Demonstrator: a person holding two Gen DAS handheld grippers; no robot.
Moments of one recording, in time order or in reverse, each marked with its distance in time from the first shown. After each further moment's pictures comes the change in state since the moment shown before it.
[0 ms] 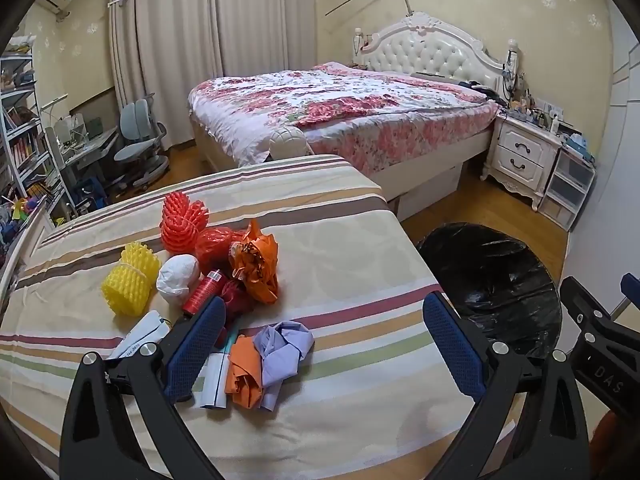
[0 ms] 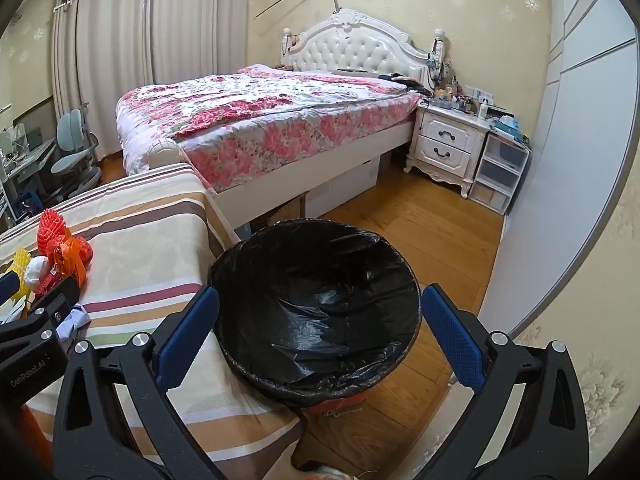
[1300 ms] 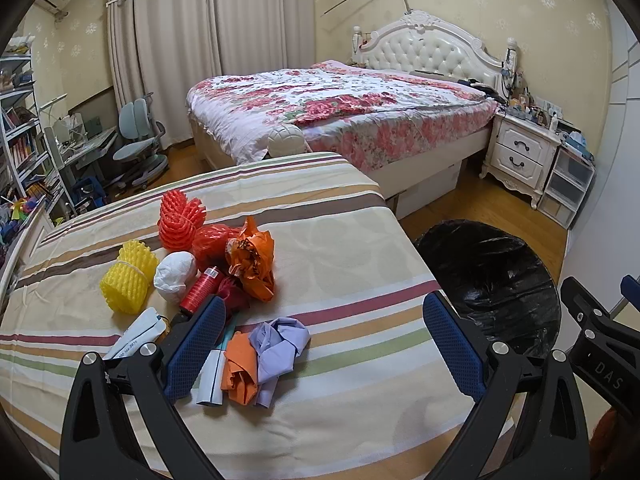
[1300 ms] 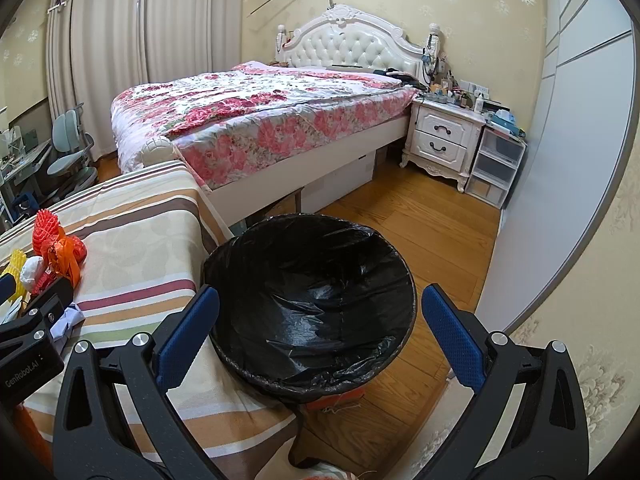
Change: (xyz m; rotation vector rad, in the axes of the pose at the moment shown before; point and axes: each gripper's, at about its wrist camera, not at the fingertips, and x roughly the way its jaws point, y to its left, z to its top) left arm 0.000 -0.002 -0.001 0.000 0.004 0.000; right arm -0.002 -0.011 -0.007 0.015 0.007 0.000
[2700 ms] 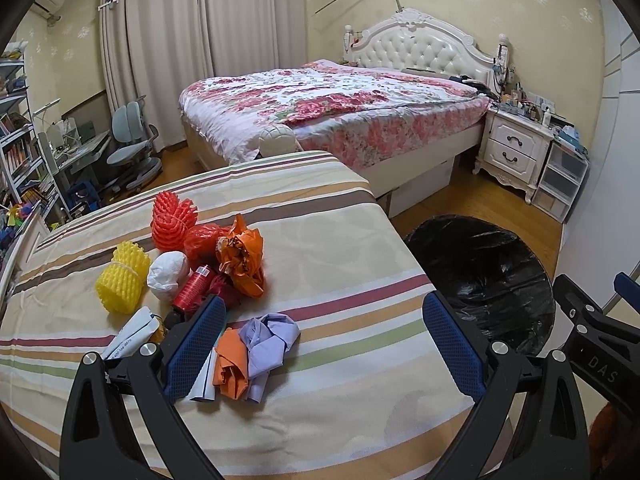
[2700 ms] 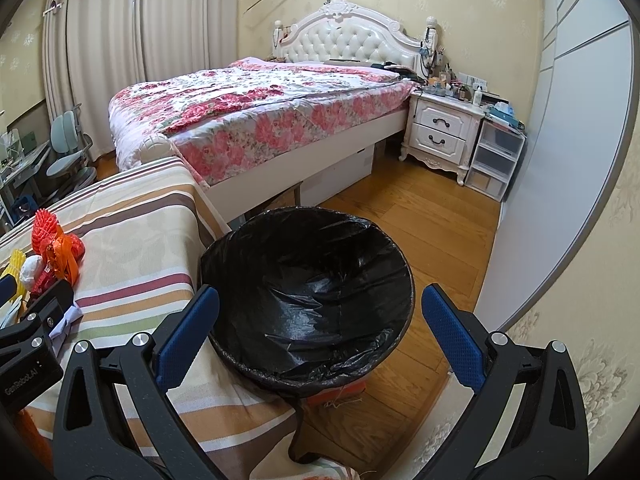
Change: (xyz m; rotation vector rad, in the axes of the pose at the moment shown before) left arm -0.002 -0.011 -0.004 0.019 0.006 -0.017; right arm 0.000 -0.004 -0.010 0.000 0.017 0.005
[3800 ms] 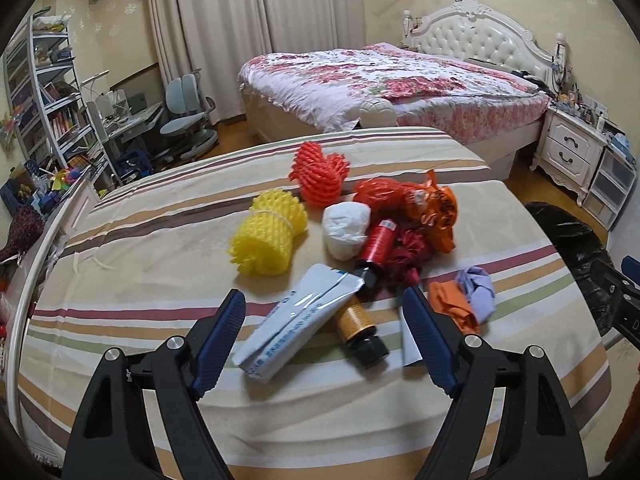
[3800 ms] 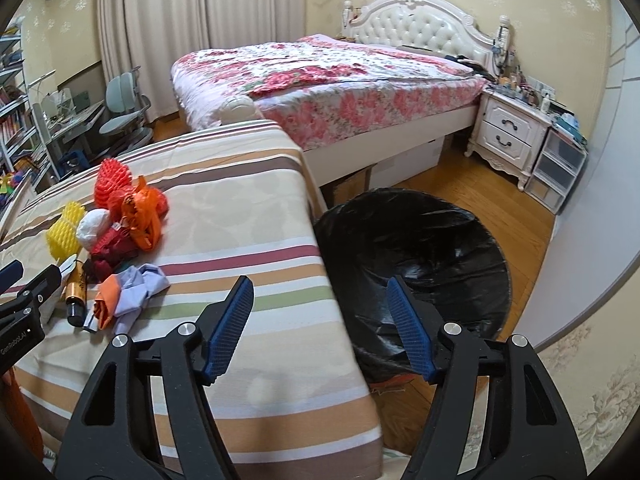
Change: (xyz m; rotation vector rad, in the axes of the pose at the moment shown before) left arm -0.008 0.139 -0.035 -0.081 0.079 0.172; right arm -0.003 0.098 -0.004 -0.130 0.098 0.204
